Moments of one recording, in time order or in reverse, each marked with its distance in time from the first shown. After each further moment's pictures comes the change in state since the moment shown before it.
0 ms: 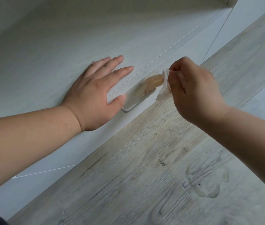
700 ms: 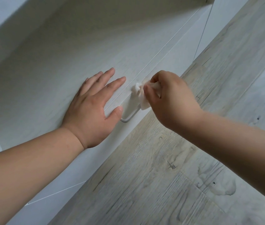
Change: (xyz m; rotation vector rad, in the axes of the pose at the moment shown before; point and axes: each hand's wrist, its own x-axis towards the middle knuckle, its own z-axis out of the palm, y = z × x) left_hand 0.000 0.001 -0.002 0.014 -0.002 0.016; right_hand -0.002 -0.026 0.032 0.027 0.010 0.259
